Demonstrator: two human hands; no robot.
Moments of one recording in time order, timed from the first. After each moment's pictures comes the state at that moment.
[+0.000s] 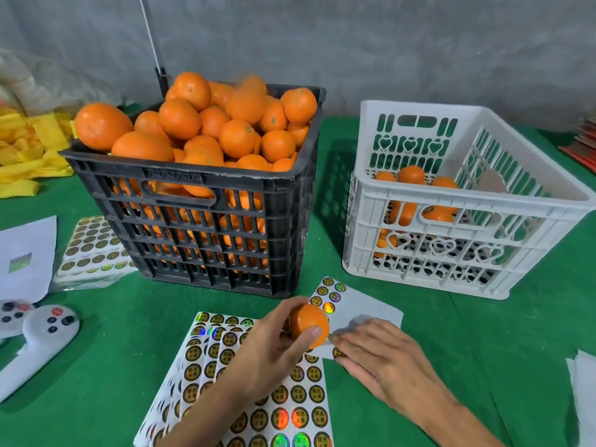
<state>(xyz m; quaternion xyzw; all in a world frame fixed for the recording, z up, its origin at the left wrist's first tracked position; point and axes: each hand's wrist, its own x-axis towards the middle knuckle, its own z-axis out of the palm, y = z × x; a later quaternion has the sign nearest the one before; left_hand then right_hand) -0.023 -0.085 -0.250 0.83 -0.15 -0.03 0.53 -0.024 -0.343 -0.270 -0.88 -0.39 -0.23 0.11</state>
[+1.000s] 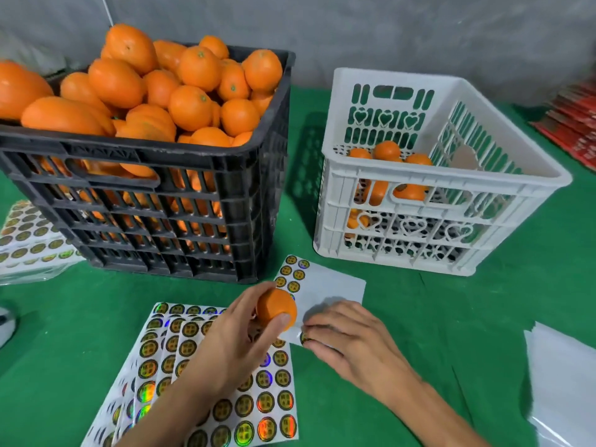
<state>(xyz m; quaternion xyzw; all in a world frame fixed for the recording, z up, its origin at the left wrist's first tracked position) -0.024 -0.089 -0.252 0.86 -0.14 -0.01 0.48 -0.024 -0.340 -0.260 -0.89 -0.37 -0.18 0.20</state>
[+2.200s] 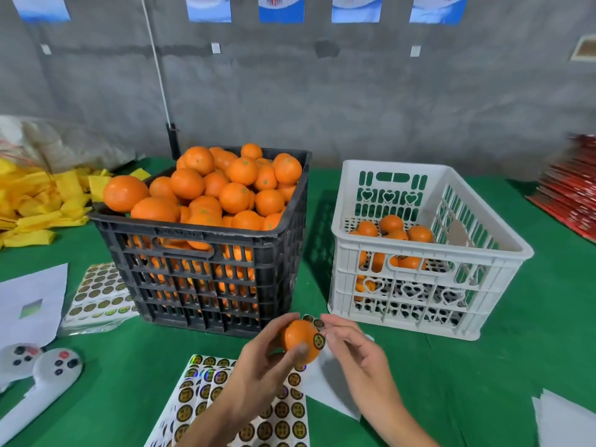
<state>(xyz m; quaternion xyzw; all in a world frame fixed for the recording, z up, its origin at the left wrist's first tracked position) -0.023 -0.100 -0.201 0.76 -0.13 -0.01 0.64 -0.032 -0.299 -0.184 -0.73 -0.08 -0.04 0.68</state>
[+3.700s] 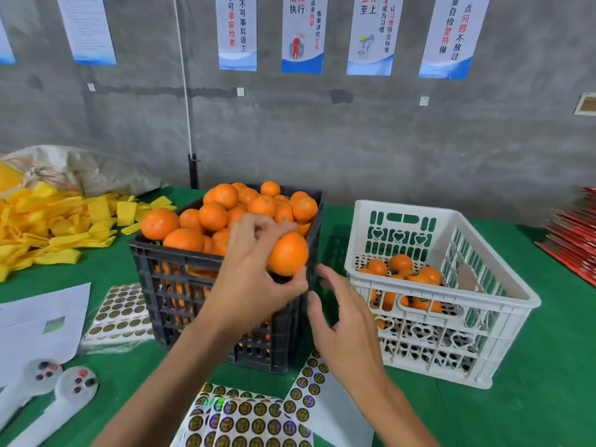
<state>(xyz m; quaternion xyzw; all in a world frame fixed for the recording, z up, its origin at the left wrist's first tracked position) 0.019 -0.071 -0.023 0.84 -0.21 0.41 0.30 0.005 -0.251 -0.083 -0.83 -0.20 -0.32 0.41</state>
